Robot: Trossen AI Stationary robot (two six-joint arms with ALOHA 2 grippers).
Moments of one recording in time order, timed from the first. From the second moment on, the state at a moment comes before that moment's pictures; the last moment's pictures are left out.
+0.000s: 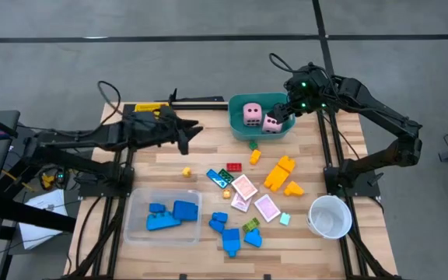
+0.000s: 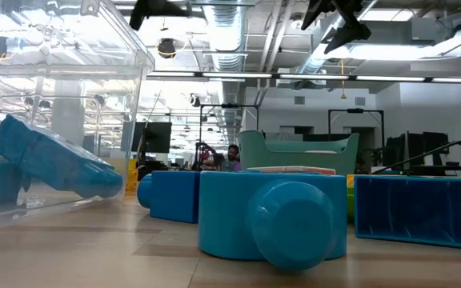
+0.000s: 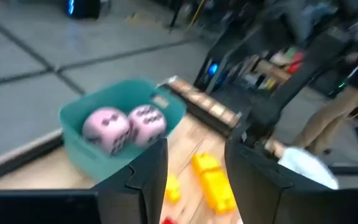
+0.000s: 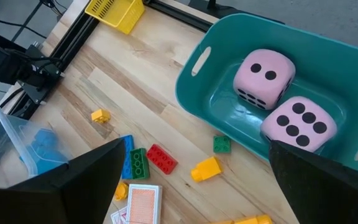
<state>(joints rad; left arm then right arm) 0.10 1.06 1.00 -0.19 -0.34 -0.46 -0.49 1.31 1.57 -1.09 -0.02 0.52</state>
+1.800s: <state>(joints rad) 0.15 1.78 1.06 -0.90 -0.02 -0.85 -0.48 1.35 1.57 -1.06 -0.03 0.52</state>
